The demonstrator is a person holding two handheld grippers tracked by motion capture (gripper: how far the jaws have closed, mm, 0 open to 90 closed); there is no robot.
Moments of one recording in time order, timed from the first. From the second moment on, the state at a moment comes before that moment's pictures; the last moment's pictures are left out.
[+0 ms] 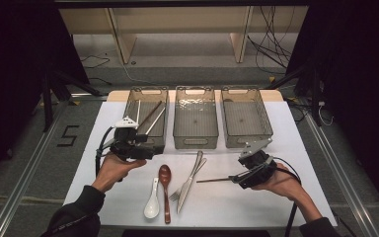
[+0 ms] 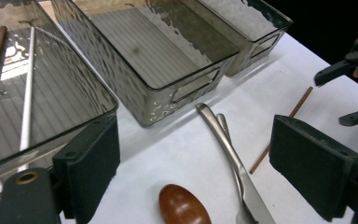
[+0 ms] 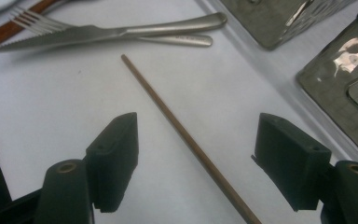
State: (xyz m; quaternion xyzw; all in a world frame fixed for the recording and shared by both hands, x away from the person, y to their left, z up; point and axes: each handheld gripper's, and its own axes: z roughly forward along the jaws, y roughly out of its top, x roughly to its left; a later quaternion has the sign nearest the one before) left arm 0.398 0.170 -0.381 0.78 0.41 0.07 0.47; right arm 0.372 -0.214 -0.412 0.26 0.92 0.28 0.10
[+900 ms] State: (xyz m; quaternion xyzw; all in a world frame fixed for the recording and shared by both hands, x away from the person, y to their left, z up) left arm 0.347 0.171 -0.394 0.78 0.39 0.12 0.48; right arm 0.391 -0.203 -0.434 0.22 0.96 0.16 0.08
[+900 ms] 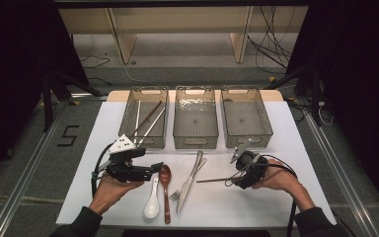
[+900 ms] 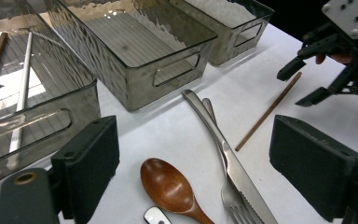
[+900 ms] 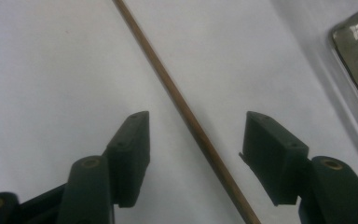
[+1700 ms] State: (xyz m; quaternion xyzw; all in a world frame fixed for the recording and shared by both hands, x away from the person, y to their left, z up) left arm 0.338 0.174 -0.400 0.78 0.38 0.12 0.47; right arm 0.403 -0.218 -0.455 0.24 0.96 0.10 0.07
